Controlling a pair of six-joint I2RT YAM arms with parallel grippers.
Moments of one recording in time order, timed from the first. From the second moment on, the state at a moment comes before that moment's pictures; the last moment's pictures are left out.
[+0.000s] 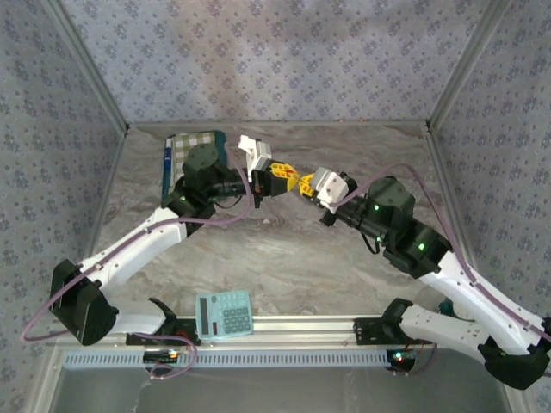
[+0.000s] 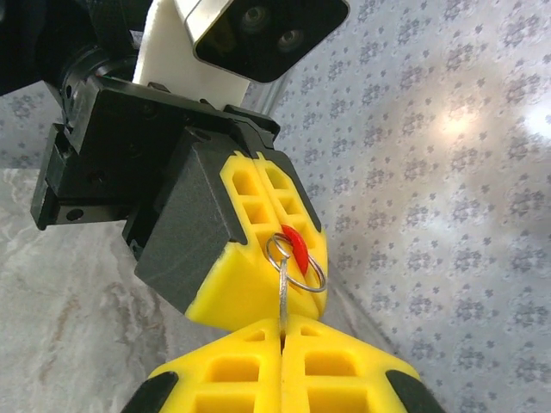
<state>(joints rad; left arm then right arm) -0.69 1.30 1.10 0.27 0.78 -0.17 0.84 0.89 1.06 -0.26 -0.04 -0.47</state>
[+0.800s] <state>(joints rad) -0.67 1.32 1.14 0.19 0.87 -0.22 1.02 0.89 0.97 -0.11 0.26 -0.77</state>
